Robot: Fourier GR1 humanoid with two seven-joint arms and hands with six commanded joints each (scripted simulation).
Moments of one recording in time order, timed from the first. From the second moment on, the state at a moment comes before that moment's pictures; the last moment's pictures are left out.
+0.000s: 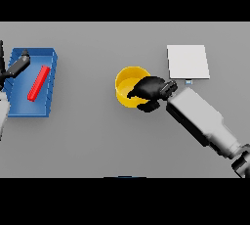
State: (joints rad) left arm -0.42 0.53 -0.05 -1.17 -0.36 0.11 0.45; right arm -0.73 -0.31 0.70 -1.07 0.87 0.53 -0.18
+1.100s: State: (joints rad) left arm -0.43 0.55 -0.06 -1.18 -0.38 0.10 0.44; right arm -0.76 -0.42 0.62 -1.24 0.77 0.62 -0.11
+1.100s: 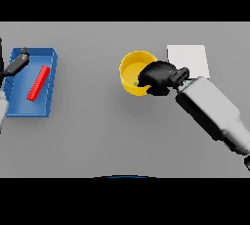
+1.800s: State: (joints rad) left arm -0.42 0.54 -0.05 -1.20 -0.36 0.08 0.47; right arm -0.81 -0.56 0.45 -1.09 0.77 0.49 -0.13
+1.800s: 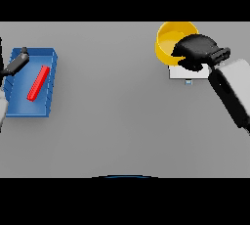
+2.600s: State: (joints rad) left arm -0.41 0.56 -0.05 -1.21 -0.36 0.08 0.47; right arm -0.82 -0.52 0.40 -0.72 0.80 0.30 -0.23
